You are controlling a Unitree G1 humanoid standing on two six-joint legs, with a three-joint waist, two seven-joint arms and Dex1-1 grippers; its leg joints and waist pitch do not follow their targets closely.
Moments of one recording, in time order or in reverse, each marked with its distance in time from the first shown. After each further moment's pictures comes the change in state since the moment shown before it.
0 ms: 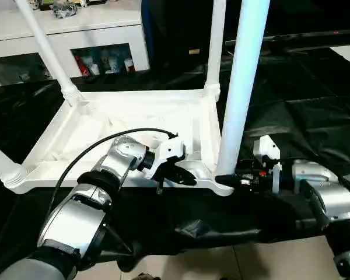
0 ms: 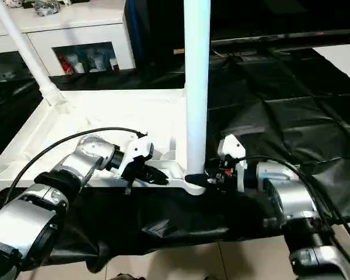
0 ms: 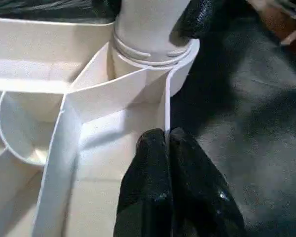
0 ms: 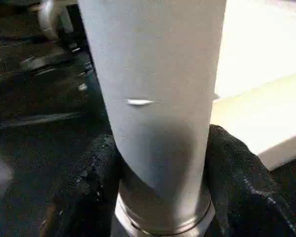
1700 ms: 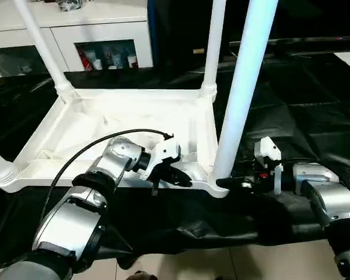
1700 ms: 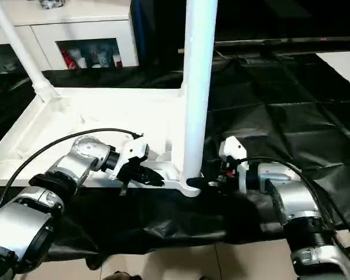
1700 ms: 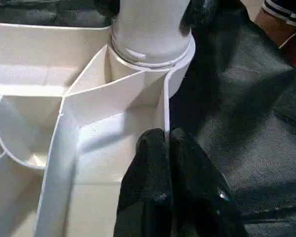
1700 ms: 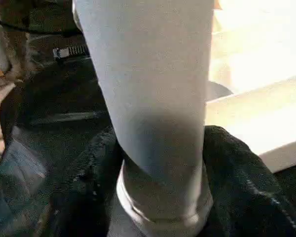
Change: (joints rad) left arm 0.014 0.038 -0.019 -0.037 -0.003 -0.015 -0.136; right arm 0.006 -0.060 0.029 -0.011 0.047 0.036 0.166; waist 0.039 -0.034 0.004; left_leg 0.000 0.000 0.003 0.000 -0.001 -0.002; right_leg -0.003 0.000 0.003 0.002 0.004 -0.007
